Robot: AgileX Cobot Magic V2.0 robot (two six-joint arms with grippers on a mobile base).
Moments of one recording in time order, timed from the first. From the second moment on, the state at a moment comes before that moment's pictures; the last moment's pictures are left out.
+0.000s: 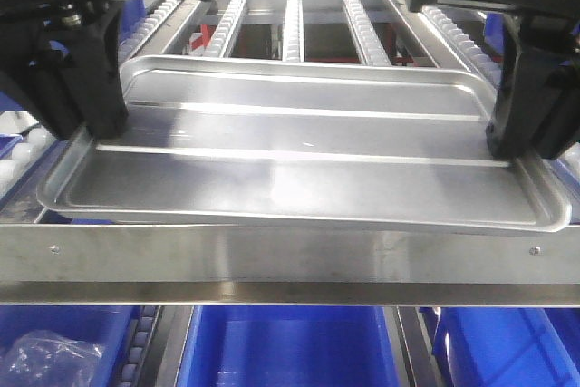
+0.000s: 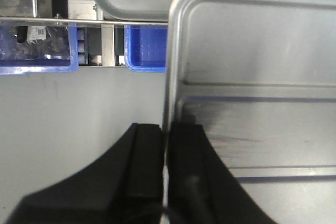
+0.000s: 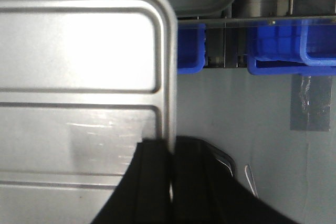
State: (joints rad) left arm -0.90 1.38 -1.10 0.28 0.98 -0.91; right arm 0.69 1.25 -0.95 -0.19 0.91 0.88
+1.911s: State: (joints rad) left arm -0.90 1.38 -1.10 0.27 0.98 -0.91; right arm 0.69 1.25 -0.95 -0.19 0.91 0.88
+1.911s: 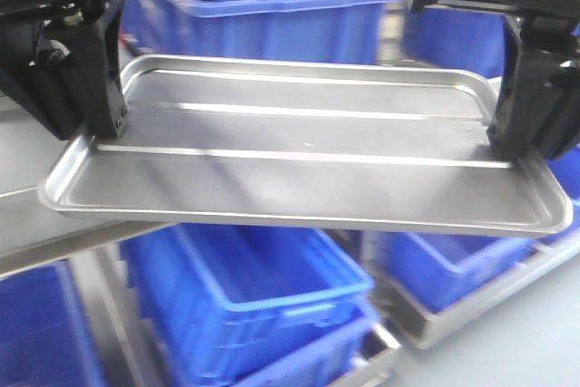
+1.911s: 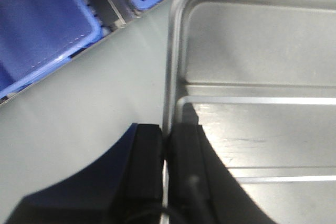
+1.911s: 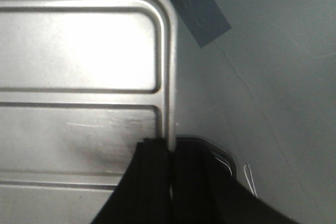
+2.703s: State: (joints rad) left arm -0.90 1.38 -1.10 0.27 0.98 -0.91; right arm 0.69 1.25 -0.95 -0.19 0.91 0.88
